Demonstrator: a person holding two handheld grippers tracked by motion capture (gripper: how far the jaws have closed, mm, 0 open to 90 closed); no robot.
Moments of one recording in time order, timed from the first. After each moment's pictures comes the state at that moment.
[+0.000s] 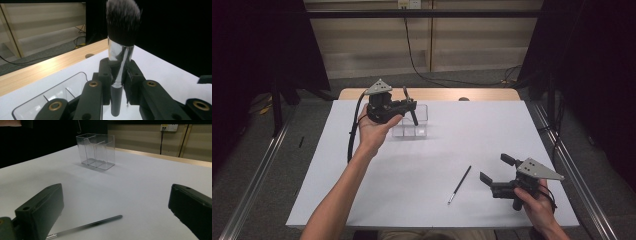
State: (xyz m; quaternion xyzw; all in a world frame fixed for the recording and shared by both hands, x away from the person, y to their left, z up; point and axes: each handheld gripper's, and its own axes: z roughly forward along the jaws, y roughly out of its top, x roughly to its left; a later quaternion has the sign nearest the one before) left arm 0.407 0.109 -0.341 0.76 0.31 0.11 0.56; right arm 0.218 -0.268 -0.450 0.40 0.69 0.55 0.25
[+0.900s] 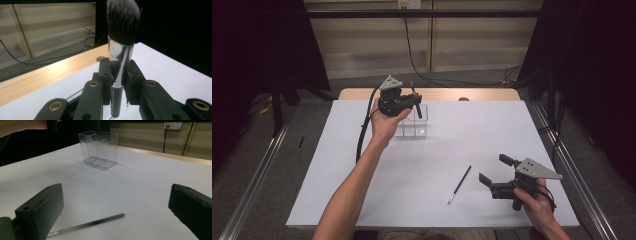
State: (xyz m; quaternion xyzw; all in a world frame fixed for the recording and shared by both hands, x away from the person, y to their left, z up) left arm 0.445 0.087 -0.364 0.75 0.33 0.14 0.55; right arm 0.219 -0.267 -0.451 0.39 0.69 0.55 0.24
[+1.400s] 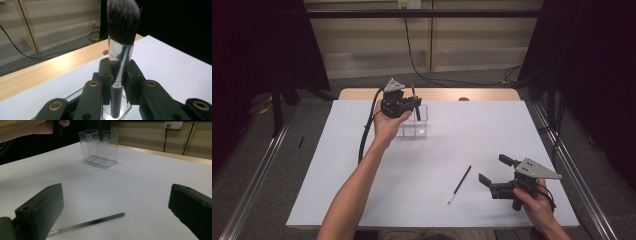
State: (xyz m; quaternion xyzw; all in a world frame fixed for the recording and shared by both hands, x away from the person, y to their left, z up) left arm 0.454 0.082 -0.383 0.77 0.34 0.15 0.53; right arm 0.220 -0.266 -0.453 0.39 0.69 0.55 0.24
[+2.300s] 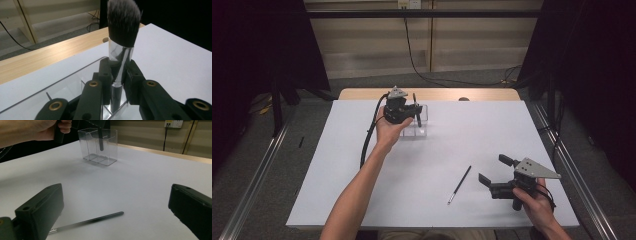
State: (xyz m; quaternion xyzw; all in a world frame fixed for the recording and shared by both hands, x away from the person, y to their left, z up) left arm 0.455 0.078 -0.408 0.78 0.34 0.13 0.51; right arm 0.221 -0.267 -0.454 0.39 0.70 0.55 0.24
